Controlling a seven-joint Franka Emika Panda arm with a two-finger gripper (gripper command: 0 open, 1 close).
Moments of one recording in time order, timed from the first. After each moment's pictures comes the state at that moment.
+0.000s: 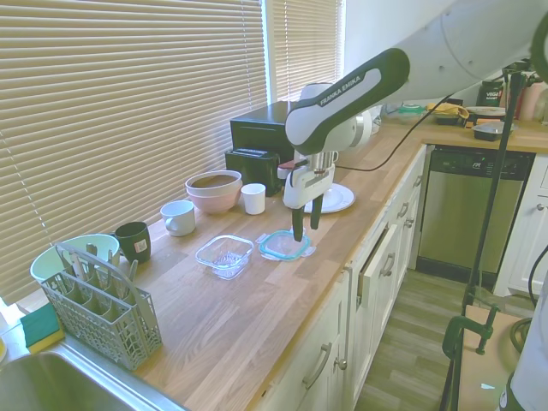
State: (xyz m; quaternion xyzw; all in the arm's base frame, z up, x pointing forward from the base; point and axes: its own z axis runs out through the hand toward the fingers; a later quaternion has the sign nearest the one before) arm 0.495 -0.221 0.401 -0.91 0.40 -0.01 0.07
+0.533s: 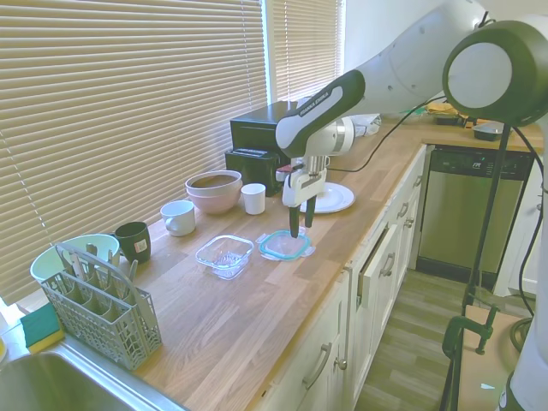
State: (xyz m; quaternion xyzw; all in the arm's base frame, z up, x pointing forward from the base) arm 0.534 -0.288 0.367 -0.92 0.39 0.00 0.09
